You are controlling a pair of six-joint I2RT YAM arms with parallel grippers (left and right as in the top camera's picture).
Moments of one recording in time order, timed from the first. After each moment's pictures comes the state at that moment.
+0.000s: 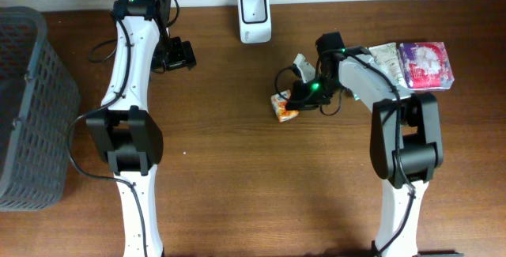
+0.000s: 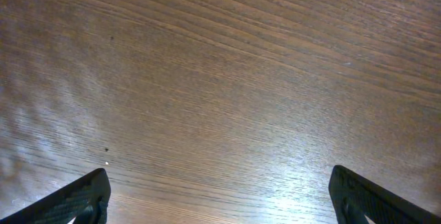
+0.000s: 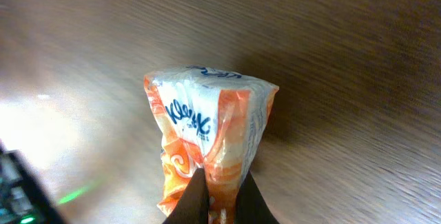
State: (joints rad) left arm -0.07 2.45 2.47 -1.52 -0.05 -0.35; right arm 0.17 2.22 1.63 -0.88 -0.64 -0.07
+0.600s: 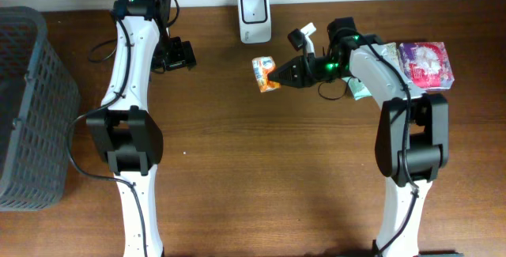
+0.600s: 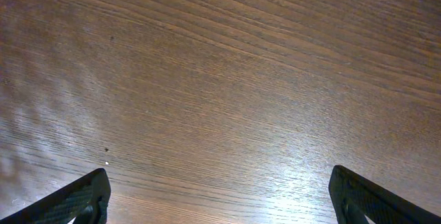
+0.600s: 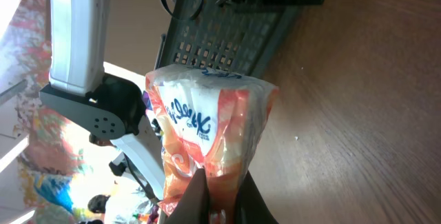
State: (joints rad) left arm -0.07 2.45 2.47 -1.52 -0.05 -0.35; right arm 0.13 2.22 1.73 -0.91 -1.52 -0.24
